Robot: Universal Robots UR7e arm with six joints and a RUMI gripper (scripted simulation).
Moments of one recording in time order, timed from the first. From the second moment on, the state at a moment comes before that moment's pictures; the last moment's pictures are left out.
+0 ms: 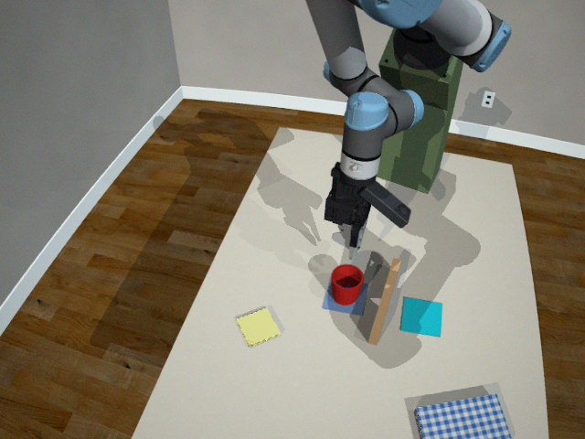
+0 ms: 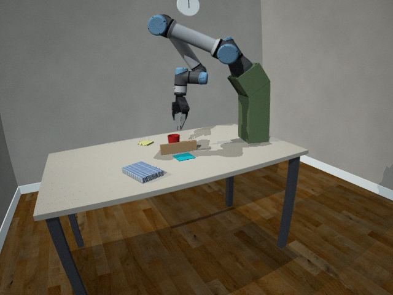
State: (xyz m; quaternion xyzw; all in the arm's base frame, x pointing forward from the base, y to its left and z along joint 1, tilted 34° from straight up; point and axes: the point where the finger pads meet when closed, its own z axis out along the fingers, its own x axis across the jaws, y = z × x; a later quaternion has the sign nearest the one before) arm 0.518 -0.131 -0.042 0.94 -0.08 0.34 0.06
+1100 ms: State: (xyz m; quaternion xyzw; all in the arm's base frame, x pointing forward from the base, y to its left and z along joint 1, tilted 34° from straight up) arm 0.532 -0.134 -0.064 0.94 -0.08 0.34 0.06
